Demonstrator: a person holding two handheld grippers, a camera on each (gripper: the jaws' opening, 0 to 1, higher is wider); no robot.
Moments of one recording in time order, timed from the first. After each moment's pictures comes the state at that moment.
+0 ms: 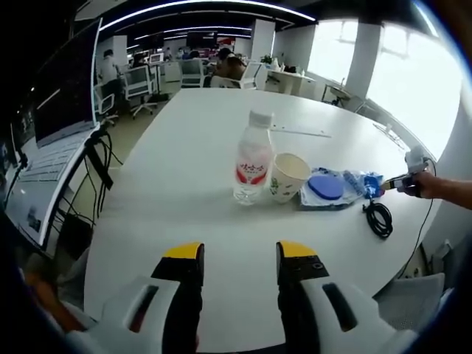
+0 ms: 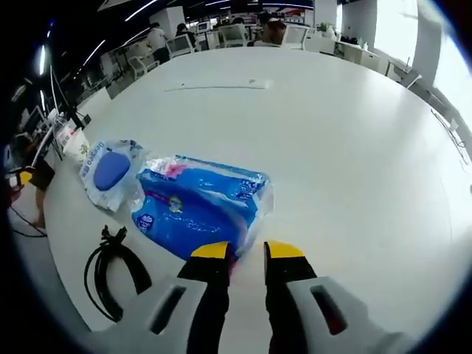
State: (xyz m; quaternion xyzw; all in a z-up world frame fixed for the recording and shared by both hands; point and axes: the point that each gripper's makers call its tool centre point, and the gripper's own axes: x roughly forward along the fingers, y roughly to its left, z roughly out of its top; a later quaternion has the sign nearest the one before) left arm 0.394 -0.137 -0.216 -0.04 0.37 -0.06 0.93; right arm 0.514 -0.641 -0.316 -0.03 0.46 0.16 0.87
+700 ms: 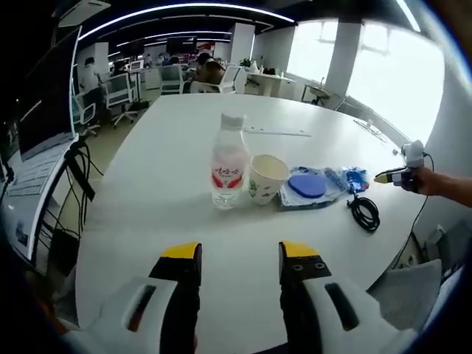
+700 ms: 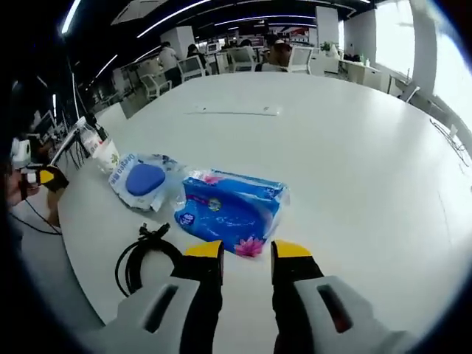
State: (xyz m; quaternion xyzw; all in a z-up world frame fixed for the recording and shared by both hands) left arm 0.393 -0.160 -0.216 -0.03 0.35 -0.13 0.93; right arm 0.475 -0.621 -0.266 -0.02 0.38 0.20 0.90
